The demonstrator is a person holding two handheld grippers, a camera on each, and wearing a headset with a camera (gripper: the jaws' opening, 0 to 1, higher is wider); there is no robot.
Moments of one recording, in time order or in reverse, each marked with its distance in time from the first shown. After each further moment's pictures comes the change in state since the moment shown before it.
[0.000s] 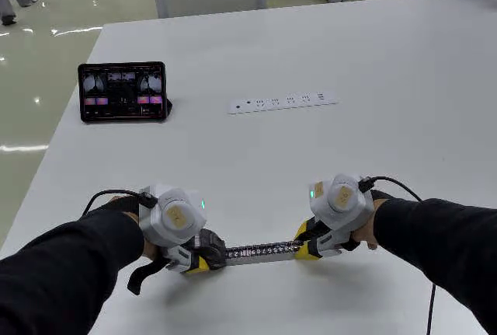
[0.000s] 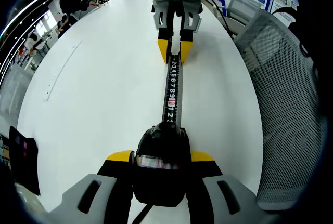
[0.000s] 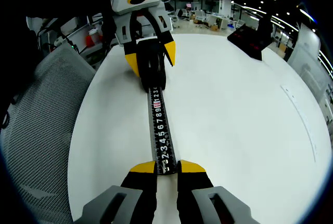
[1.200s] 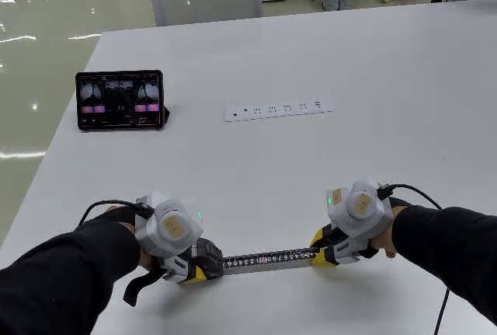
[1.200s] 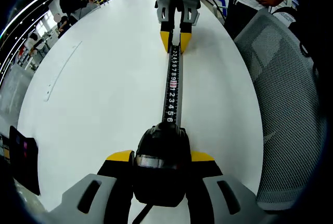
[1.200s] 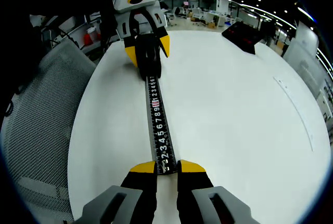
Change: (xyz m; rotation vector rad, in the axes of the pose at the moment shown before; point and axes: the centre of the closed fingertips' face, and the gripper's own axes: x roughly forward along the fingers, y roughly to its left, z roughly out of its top) left arm 0.000 0.001 -0.001 -0.001 -0.001 0.002; right arm -0.018 -0.005 -0.026 0.011 0.021 -0.019
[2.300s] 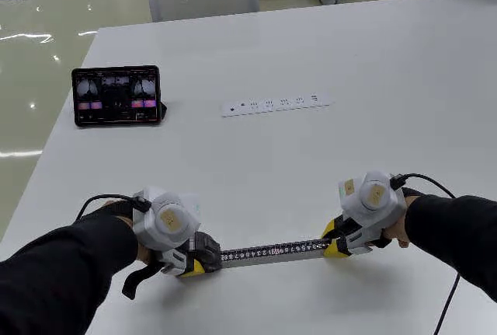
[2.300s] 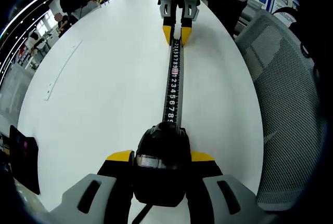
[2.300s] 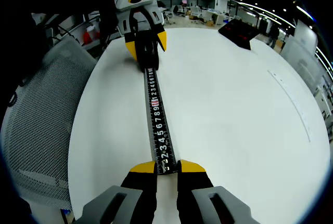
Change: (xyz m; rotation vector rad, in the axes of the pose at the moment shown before) left arm 0.001 0.000 0.000 -0.004 0.004 0.003; right arm -0.015 -0.005 -0.022 0.005 0.016 -0.010
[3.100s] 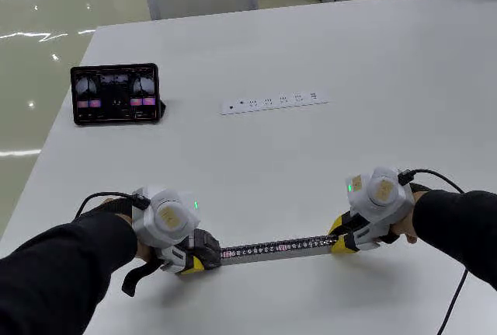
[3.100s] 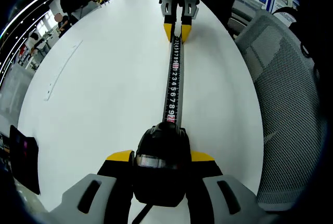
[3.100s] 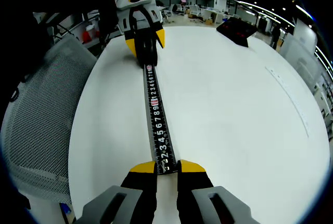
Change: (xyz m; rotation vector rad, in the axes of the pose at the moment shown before) left arm -0.001 -0.001 0.001 0.001 -0.003 0.002; right arm -0.008 0.001 -0.012 0.008 0.010 -0.007
